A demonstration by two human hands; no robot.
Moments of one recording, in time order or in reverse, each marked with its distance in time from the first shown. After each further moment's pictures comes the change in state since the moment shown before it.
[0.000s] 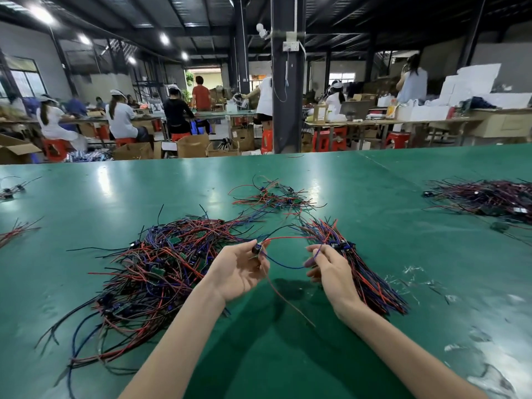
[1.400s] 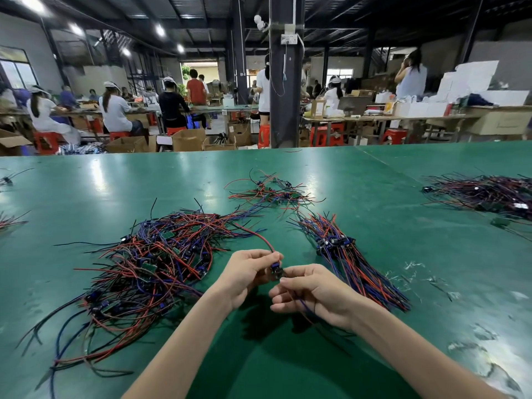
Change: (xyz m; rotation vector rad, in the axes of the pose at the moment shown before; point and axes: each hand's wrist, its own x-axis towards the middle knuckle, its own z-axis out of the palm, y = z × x) left_hand 0.021 -0.030 -0.006 0.623 0.100 0.313; right_hand -0.022 -0.018 0.007 0.427 -0.625 0.446
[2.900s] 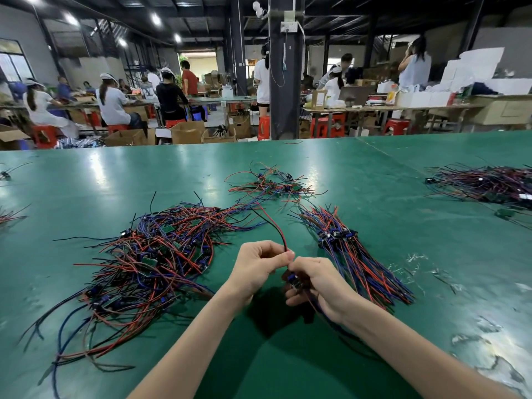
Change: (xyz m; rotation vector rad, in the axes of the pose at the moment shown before) left_hand 0.001 -0.010 0.011 0.195 0.004 0.300; right_hand 0.005 0.004 0.007 -0.122 0.344 -0.104
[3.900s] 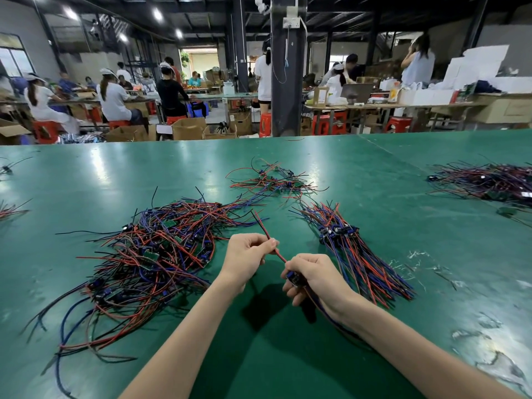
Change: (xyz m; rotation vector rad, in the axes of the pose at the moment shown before) left_hand 0.011 -0.006 -0.015 0.084 0.181 -0.054; right_hand -0.009 0.000 0.006 -0.135 -0.040 -0.074
